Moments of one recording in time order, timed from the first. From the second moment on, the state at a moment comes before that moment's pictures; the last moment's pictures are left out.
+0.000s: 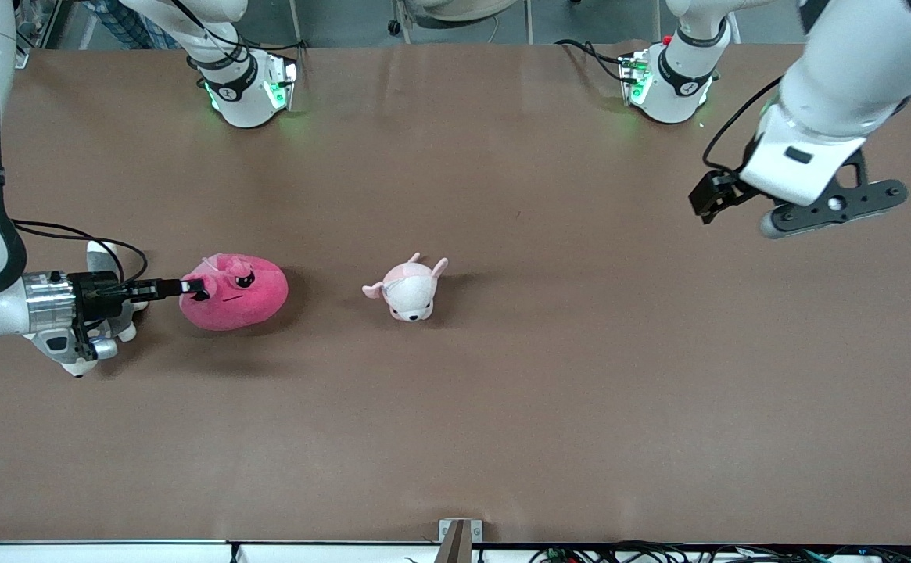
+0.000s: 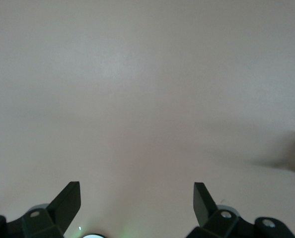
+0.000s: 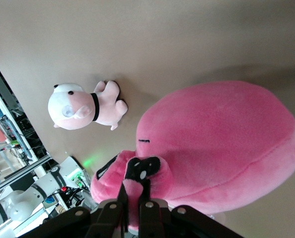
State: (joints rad) left arm 0.23 0.13 -0.63 -1.39 0.18 1.44 -0.55; right arm -0.18 0.50 0.01 -1.56 0.66 1.48 -0.25
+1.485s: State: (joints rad) left arm 0.02 -0.08 -0.13 -1.59 -0.02 1.44 -0.13; right arm -0.21 0.63 0.01 -1.56 0.72 1.46 -0.30
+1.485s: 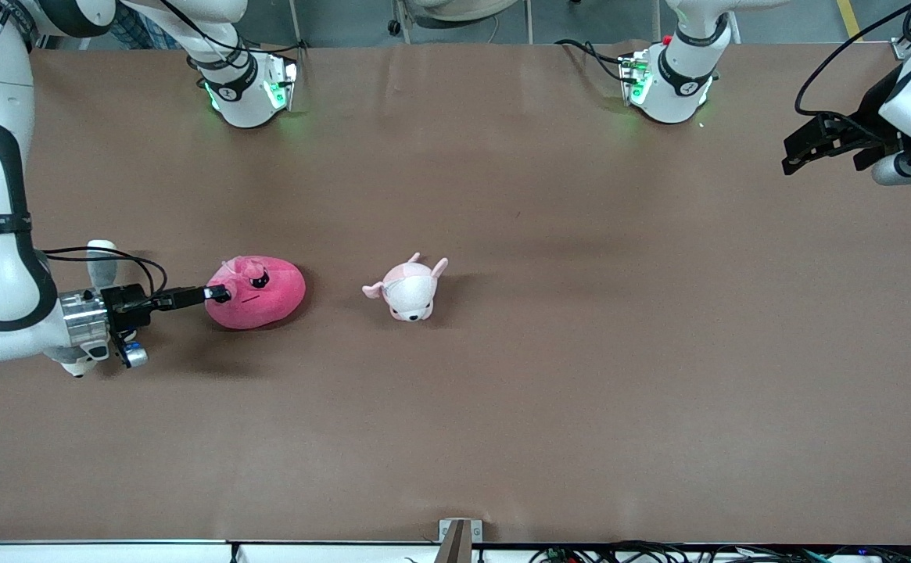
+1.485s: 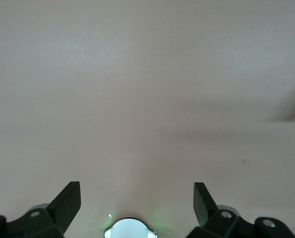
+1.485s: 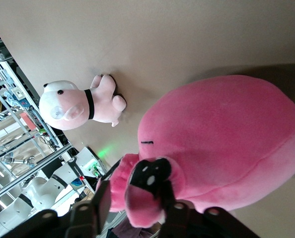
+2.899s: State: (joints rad) left arm 0.04 -0.13 -0.15 -1.60 -0.02 1.43 -0.10; right arm -0.21 0.39 0.03 -1.24 0.13 1.45 -0.19
